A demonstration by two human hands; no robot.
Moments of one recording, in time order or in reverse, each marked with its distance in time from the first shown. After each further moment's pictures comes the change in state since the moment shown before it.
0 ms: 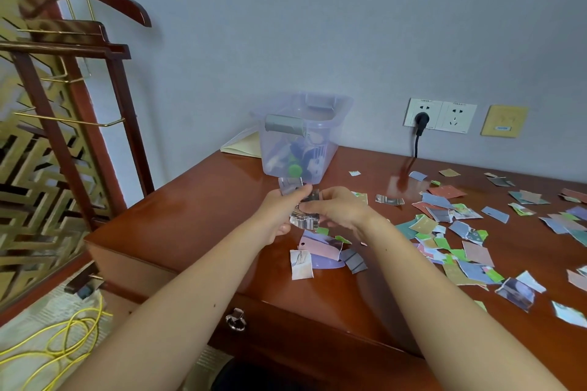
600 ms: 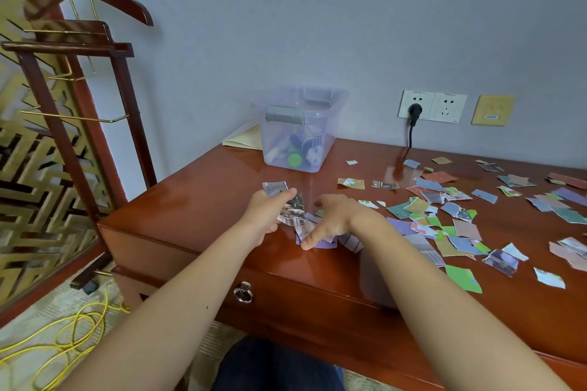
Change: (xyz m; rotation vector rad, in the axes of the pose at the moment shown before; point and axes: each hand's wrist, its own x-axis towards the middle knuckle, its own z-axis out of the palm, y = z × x) left_hand -0.029 -0.027 -0.019 0.016 0.092 0.098; right_hand -0.030 0.006 0.015 -0.758 -0.110 0.176
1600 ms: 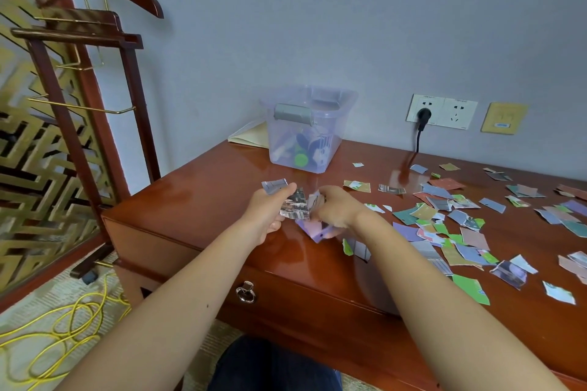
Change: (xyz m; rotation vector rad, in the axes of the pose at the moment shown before) left_hand 0.003 0.000 -0.006 -0.124 0.013 -0.067; right_hand 0.010 -0.009 0.004 0.553 0.039 -0.116
